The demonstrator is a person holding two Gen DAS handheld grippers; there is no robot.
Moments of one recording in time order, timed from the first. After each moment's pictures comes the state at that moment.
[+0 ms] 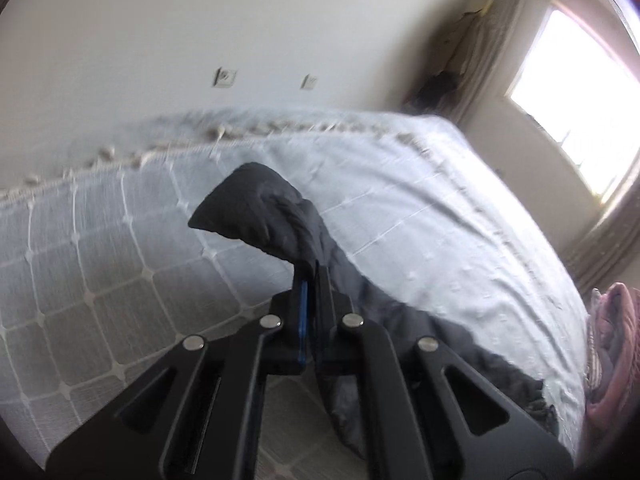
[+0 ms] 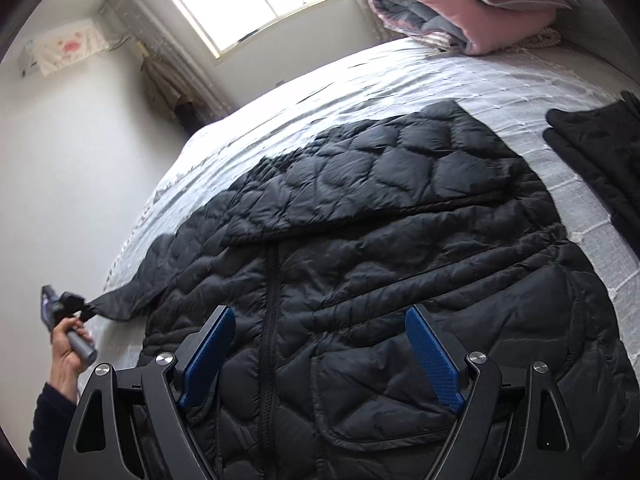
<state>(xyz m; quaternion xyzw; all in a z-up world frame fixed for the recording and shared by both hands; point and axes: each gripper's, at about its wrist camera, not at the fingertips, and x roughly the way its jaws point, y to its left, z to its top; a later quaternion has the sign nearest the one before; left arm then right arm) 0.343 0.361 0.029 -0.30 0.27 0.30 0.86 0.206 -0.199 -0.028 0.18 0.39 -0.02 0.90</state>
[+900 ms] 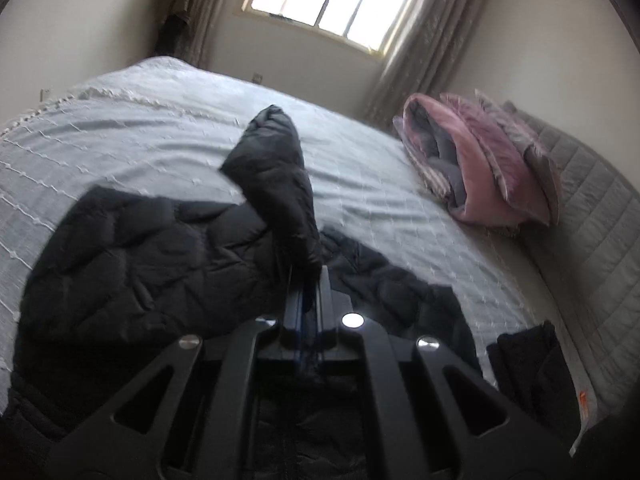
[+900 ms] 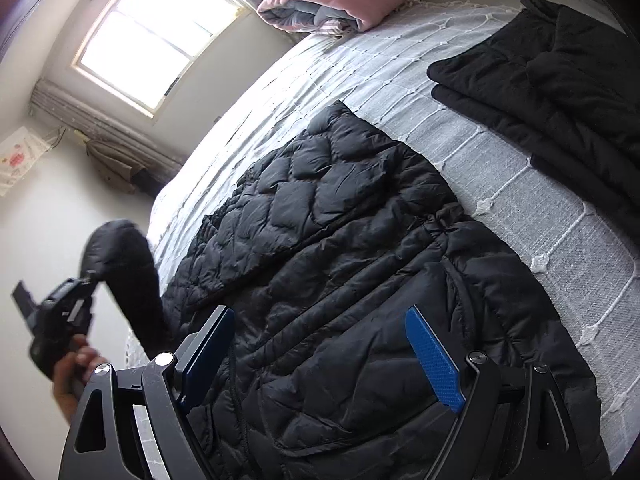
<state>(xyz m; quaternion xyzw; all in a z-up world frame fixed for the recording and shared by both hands) 0.413 -0.038 0.013 -0.15 0.35 -0.10 0.92 0.183 -0.313 -0.022 0.34 0.38 -0.08 0.86</state>
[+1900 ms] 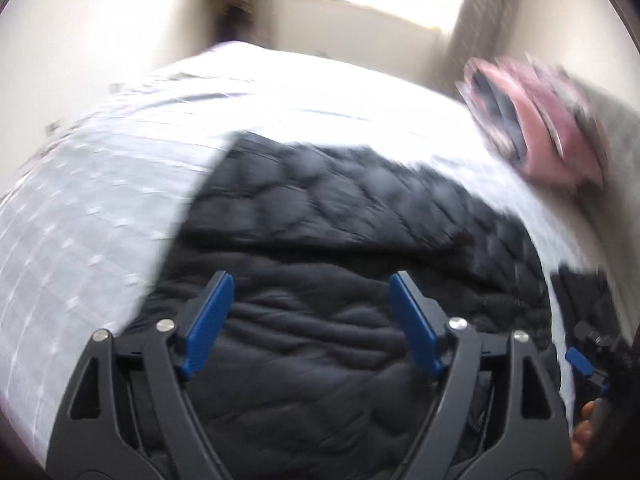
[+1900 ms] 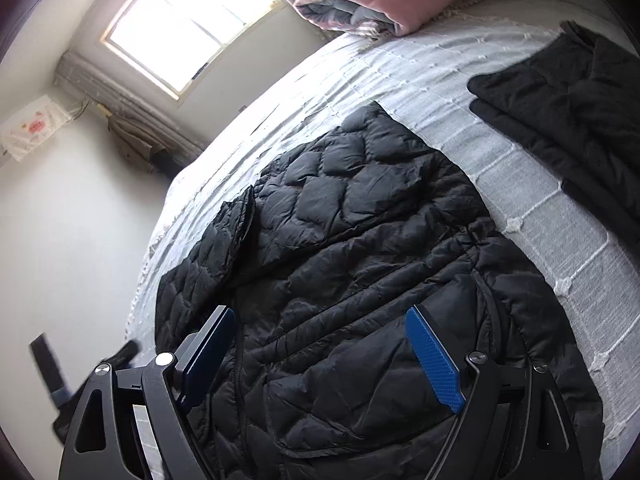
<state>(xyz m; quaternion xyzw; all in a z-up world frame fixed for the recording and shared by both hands) 0.256 0.065 0.022 -0.11 0.36 0.04 0.92 0.194 -0.291 -0.019 0.28 0.38 -0.05 0.88</state>
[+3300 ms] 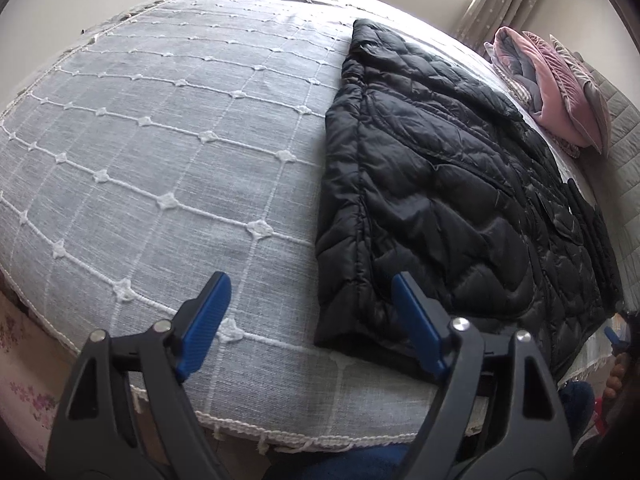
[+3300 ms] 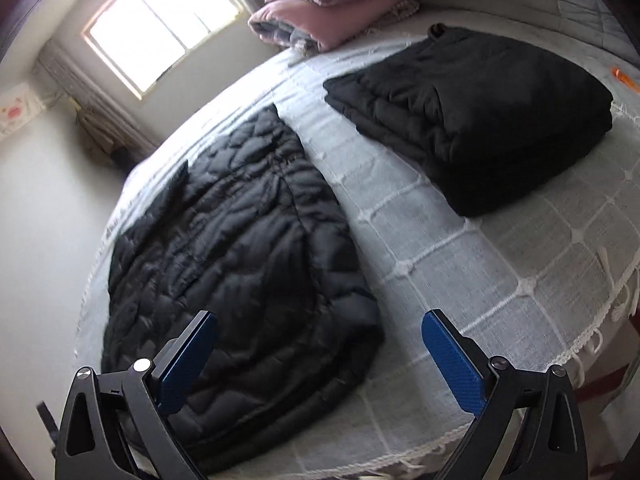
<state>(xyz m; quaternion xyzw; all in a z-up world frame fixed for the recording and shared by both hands) 0.075 0.220 -0.082 -0.15 0.48 0.01 0.86 -0.027 -0.340 -0.024 0.24 0.40 -0.14 0.88</state>
